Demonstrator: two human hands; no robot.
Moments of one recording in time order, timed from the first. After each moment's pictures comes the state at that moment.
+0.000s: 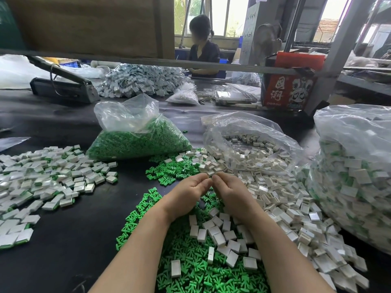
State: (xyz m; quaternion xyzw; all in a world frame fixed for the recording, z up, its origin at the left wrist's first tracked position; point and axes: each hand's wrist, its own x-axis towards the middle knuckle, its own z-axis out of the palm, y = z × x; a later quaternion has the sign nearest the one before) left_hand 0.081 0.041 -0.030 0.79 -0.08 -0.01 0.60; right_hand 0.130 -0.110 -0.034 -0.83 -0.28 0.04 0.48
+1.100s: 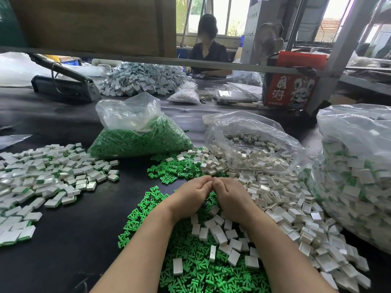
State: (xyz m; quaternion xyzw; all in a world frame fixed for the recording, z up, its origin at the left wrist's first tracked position) left_hand 0.090 0.040 -0.042 0.83 -0.06 -0.04 0.55; right_hand 0.127 -0.104 -0.036 -0.88 -0.31 0.00 0.37
